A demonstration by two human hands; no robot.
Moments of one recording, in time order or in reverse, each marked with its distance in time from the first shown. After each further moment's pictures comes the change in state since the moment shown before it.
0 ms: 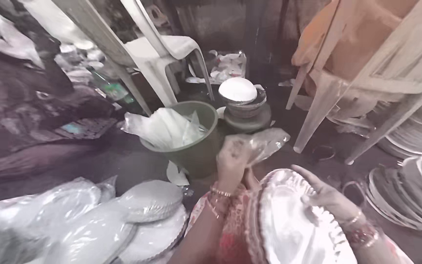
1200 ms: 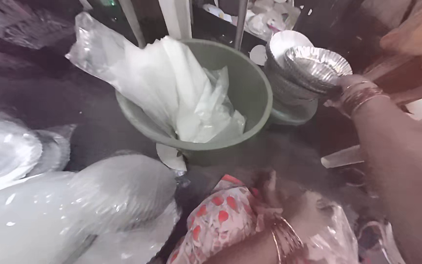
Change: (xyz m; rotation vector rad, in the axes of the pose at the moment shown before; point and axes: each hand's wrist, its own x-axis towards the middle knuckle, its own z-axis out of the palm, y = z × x) left_hand 0.006 -0.075 0.064 -0.246 -0.887 -0.553; right_hand 0.388 -0.090 -0.039 -1.735 0.555 0.408
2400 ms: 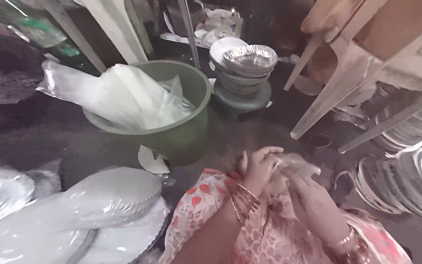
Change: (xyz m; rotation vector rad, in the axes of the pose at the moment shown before) left_hand -0.016 -0.002 0.023 -0.247 0.337 0.343; right_hand -0.370 0.098 0.091 0.238 0.381 -0.547
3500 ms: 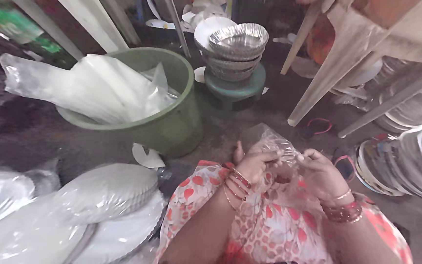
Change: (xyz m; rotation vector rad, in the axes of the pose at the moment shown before) left_hand 0.004 -0.004 0.014 -0.418 -0.057 -0.499; right_hand 0.004 0.059 0.013 1.463 0.192 0.882
